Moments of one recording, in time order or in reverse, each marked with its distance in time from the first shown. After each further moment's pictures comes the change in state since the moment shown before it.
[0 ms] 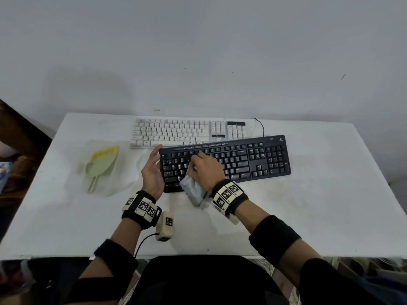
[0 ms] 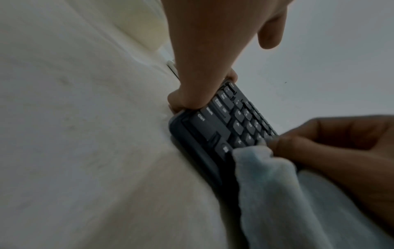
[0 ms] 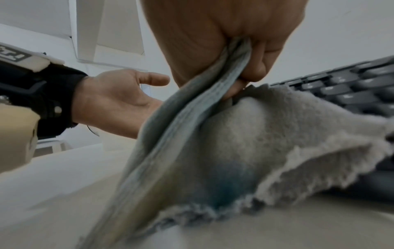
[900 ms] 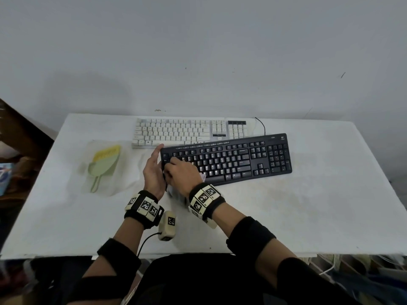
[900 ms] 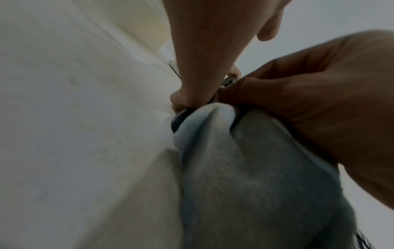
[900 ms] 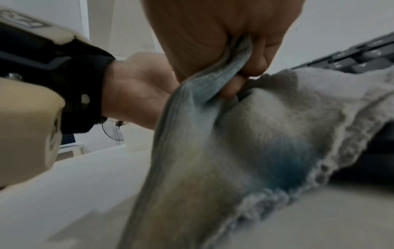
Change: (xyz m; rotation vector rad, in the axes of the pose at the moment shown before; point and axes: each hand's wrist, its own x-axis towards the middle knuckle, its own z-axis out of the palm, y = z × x) left_hand -0.012 0.006 0.008 0.023 -0.017 0.004; right_hand 0.003 -0.069 0.015 0.006 -0.091 -0.147
